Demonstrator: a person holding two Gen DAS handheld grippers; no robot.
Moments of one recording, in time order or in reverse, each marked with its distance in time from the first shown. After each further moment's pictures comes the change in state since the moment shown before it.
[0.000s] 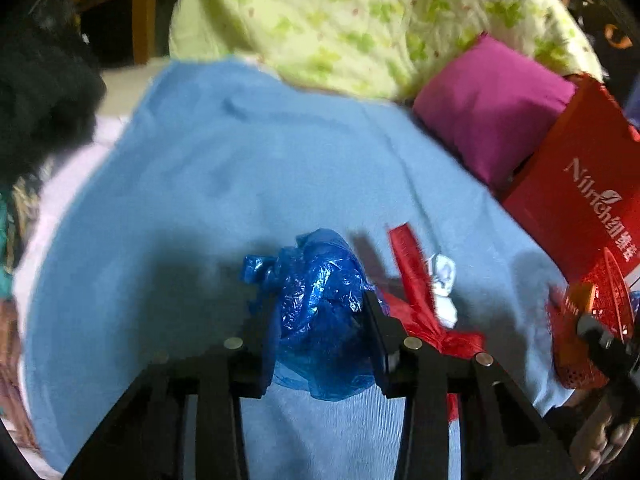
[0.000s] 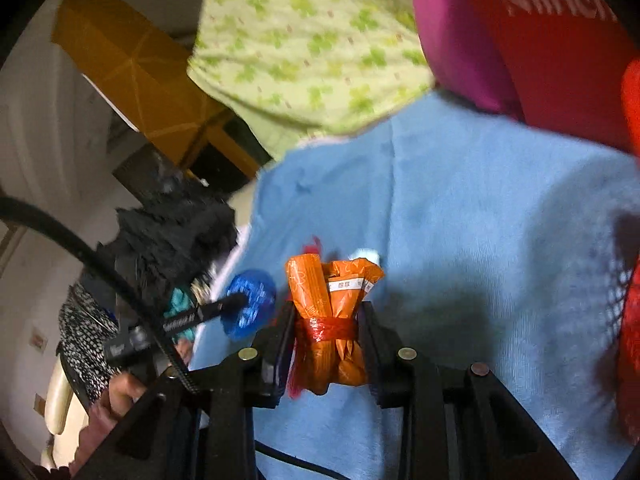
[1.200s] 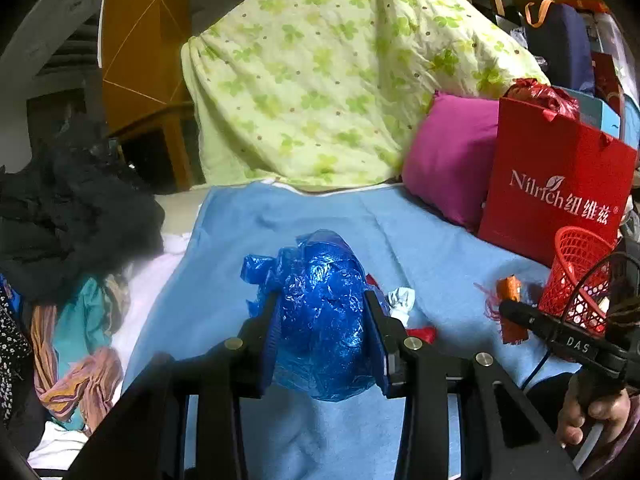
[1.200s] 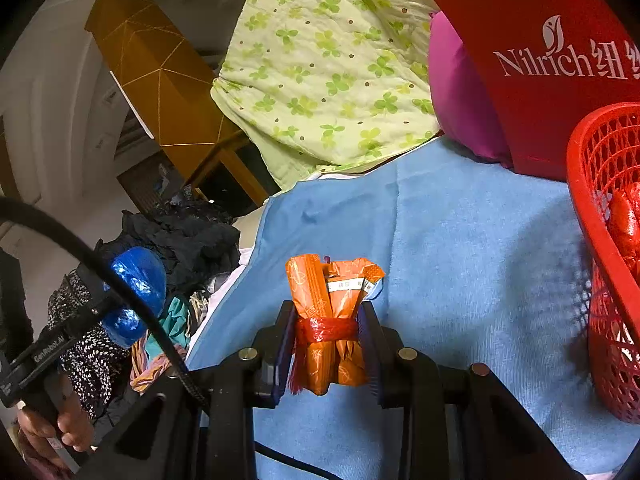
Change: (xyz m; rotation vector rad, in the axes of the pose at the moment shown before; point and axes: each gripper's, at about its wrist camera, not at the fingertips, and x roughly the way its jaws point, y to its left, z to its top) left arm -0.146 -0.075 -0.050 0.191 -0.315 0.202; right arm -0.032 0.022 -0.024 -0.094 -0.088 -0.067
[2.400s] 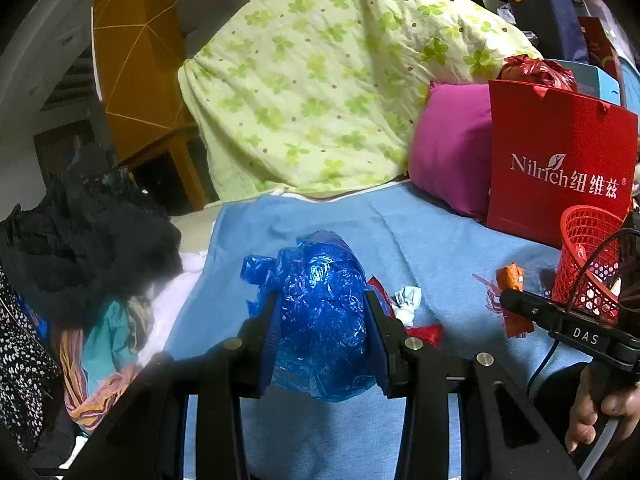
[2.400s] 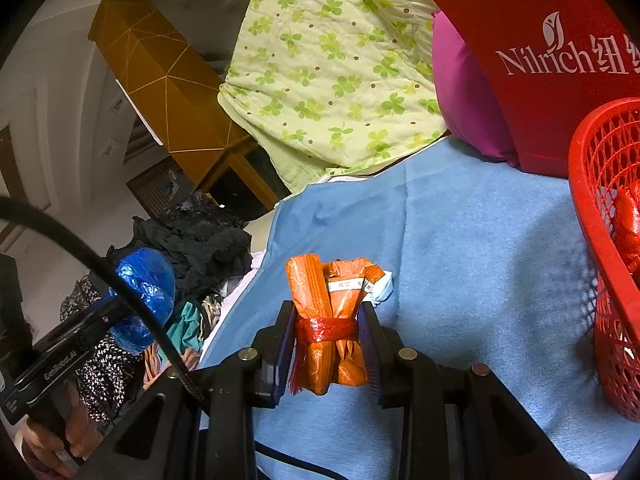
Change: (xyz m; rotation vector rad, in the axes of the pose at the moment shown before) left arm -0.011 -0.032 0.005 0.103 -0.020 0.092; right arm -0.005 -0.006 0.000 0.025 -0.012 0.051
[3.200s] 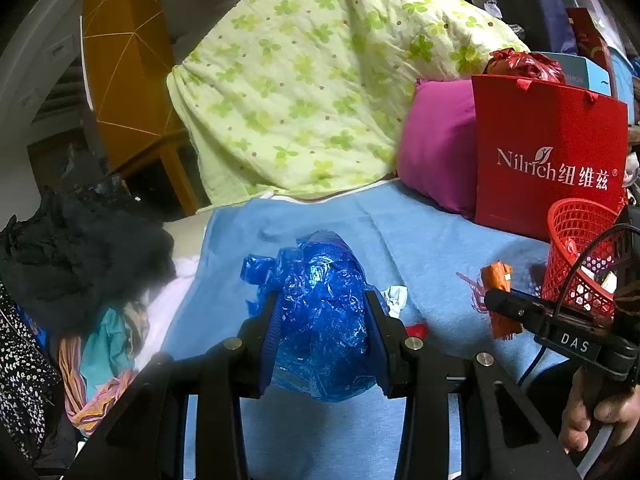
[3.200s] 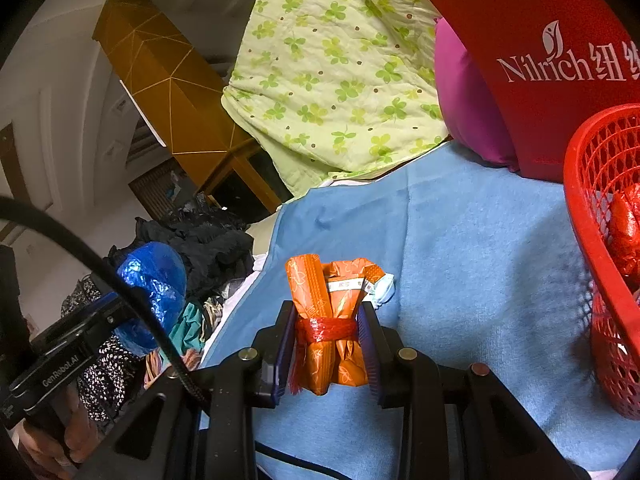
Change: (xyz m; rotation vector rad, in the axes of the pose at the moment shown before) left arm -0.004 -0.012 0.005 0.031 -0.001 -0.020; right arm -0.006 0.007 -0.001 -0.016 -0.013 -0.011
